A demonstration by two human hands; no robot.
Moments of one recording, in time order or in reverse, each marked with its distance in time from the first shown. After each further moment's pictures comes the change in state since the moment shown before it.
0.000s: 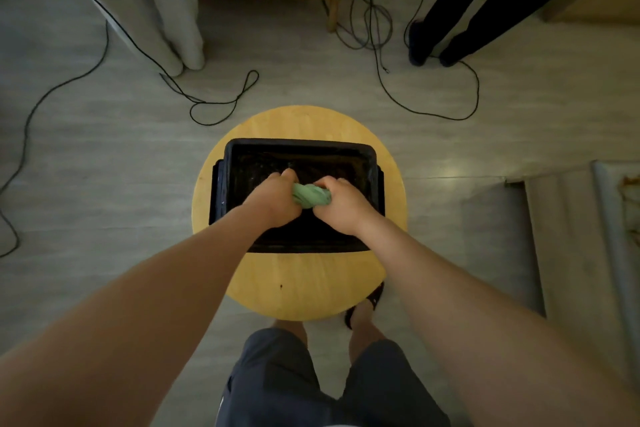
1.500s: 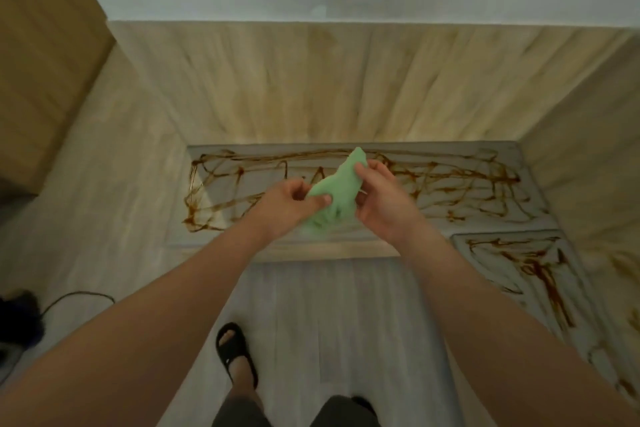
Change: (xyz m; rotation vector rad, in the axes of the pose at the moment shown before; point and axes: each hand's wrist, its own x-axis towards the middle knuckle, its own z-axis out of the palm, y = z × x) left_hand -0.056 0.998 0.526 0.240 -0.814 0.934; right_hand -0.609 0.739 -0.375 1.976 1.689 -0.065
